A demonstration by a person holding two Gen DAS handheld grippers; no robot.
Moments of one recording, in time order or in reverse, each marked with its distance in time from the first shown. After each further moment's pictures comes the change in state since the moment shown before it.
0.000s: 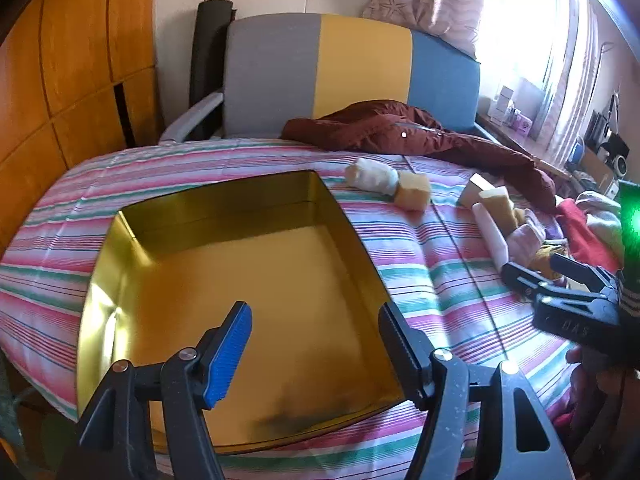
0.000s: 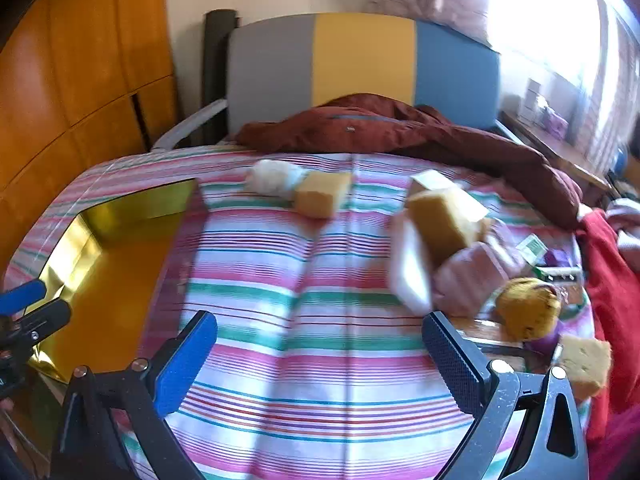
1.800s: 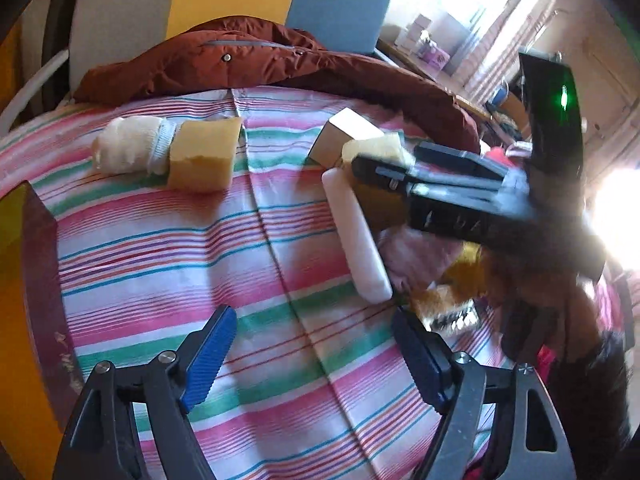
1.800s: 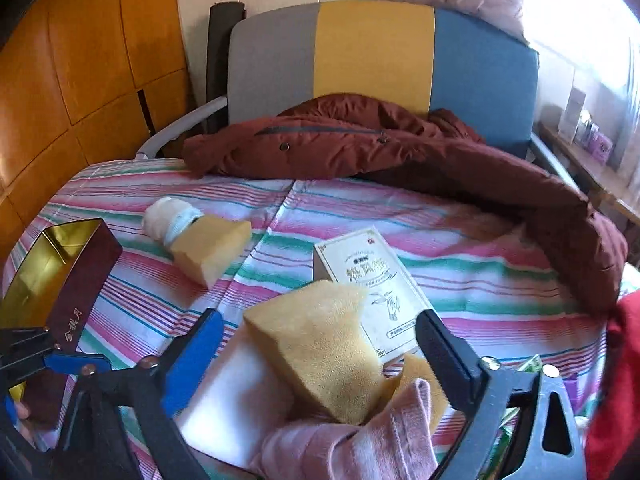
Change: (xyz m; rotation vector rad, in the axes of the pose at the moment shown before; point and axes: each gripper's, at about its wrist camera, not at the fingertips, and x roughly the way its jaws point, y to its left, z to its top) left arm 0.136 -0.164 0.058 0.105 0.278 -0.394; right arm 0.112 -0.147 0.087 -0.076 0.029 0.108
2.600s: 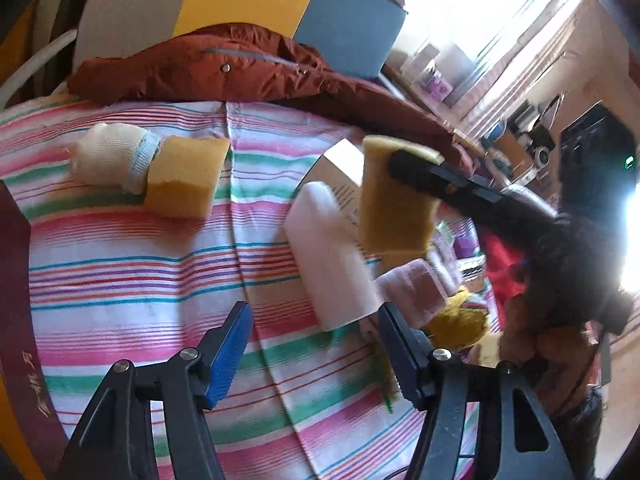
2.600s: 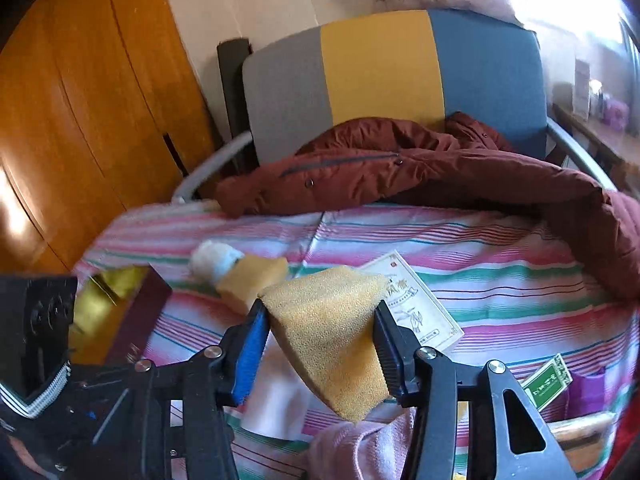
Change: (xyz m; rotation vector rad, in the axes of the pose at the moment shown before) left arm 0.019 0.002 0.024 -0.087 -0.037 -0.063; right arm -0.027 -0.017 0.010 0.135 -0.094 0.180
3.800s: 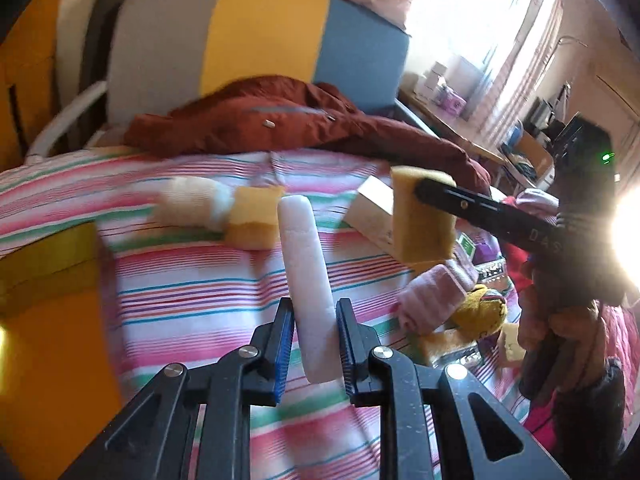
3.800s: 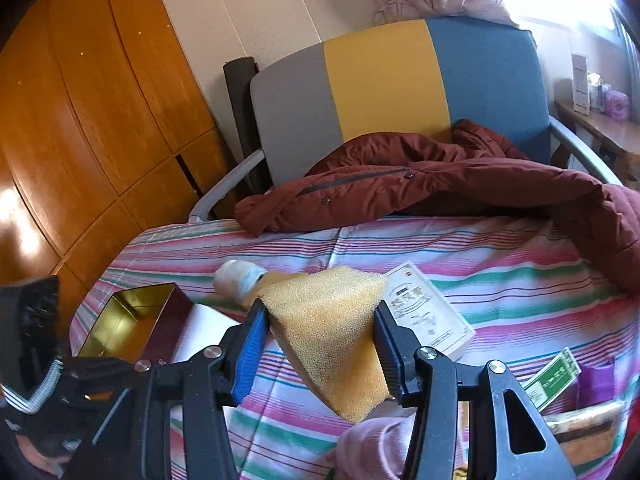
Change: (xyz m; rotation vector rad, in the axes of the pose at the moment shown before) left arm -0.079 0.013 -0.015 0.074 -0.152 0.163; right arm -0.017 0.009 0.000 0.035 -0.047 0.050
